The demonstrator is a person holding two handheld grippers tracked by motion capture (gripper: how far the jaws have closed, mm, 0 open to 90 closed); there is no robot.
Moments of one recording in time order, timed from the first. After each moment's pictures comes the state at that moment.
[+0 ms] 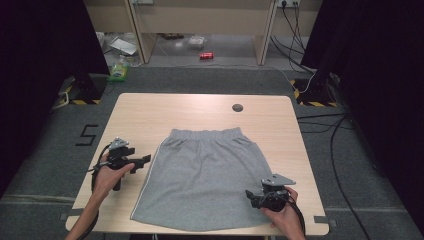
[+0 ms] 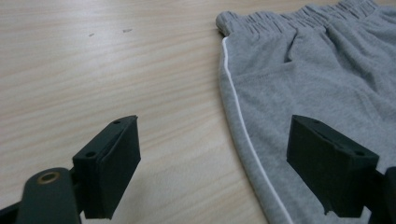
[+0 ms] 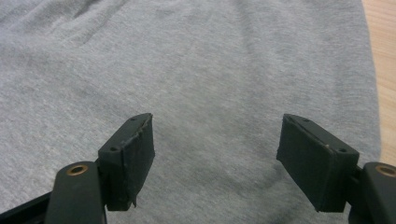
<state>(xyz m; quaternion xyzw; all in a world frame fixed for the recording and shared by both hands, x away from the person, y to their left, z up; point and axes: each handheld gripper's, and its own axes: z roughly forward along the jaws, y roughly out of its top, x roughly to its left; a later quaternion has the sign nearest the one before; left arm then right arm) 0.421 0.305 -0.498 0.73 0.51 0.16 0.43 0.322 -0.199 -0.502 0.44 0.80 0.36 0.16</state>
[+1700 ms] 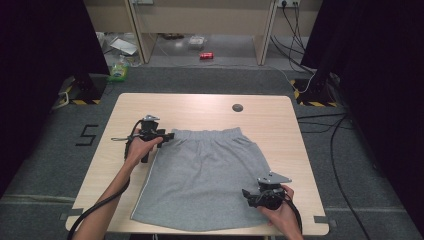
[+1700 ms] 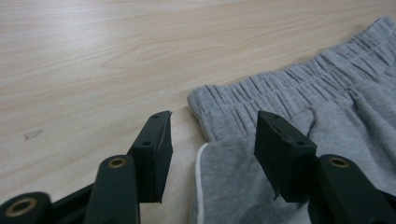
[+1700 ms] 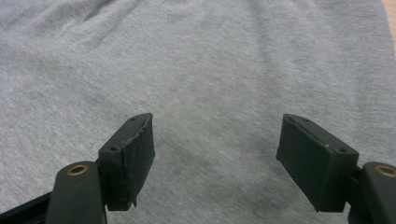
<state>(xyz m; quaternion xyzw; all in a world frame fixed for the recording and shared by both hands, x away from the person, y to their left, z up) 0.529 0.233 -0.501 0.76 0.50 0.13 0.40 0.328 -0.190 -0.502 0.43 0.81 0.37 0.16</state>
